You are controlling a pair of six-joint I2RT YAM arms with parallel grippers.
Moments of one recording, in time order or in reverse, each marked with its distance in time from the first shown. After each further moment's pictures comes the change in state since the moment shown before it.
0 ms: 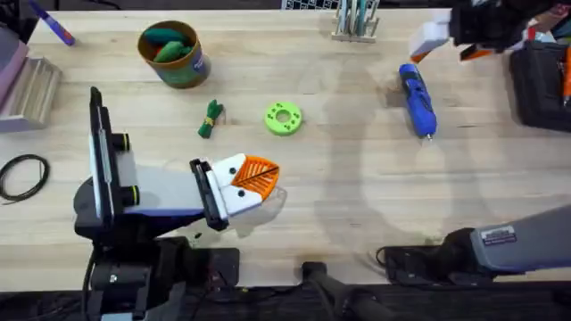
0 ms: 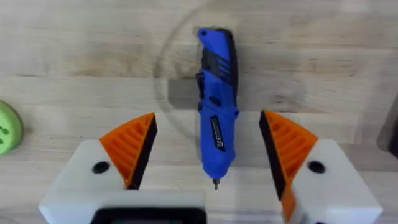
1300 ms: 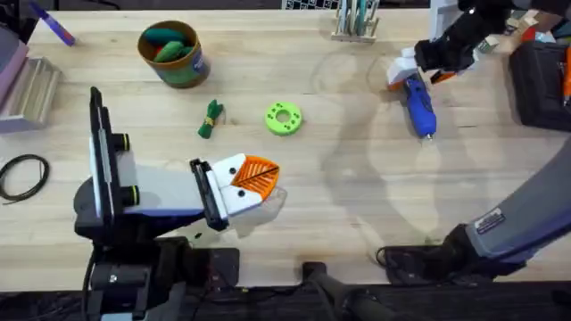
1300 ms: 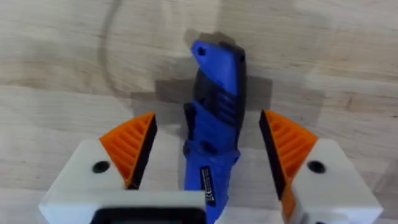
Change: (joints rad) left arm 0.000 0.000 0.000 0.000 0.000 0.000; right arm -0.003 0.279 0.000 0.097 0.015 -0.113
